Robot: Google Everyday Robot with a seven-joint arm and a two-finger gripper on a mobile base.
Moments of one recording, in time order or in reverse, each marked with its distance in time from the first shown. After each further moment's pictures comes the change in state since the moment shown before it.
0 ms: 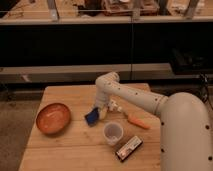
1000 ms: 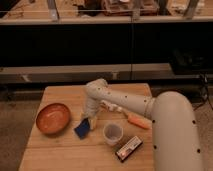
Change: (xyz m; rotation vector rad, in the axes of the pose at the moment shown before) arm -0.069 0.034 0.031 -0.110 -0.123 -0.190
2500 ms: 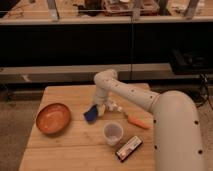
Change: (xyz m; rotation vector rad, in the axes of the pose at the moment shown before) arm 0.064 -0.041 -0.040 0.090 0.099 0.106
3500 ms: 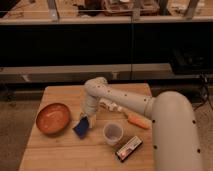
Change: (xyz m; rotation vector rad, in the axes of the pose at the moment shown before) arm -0.069 0.053 0.018 -0.086 -0.145 -0.184
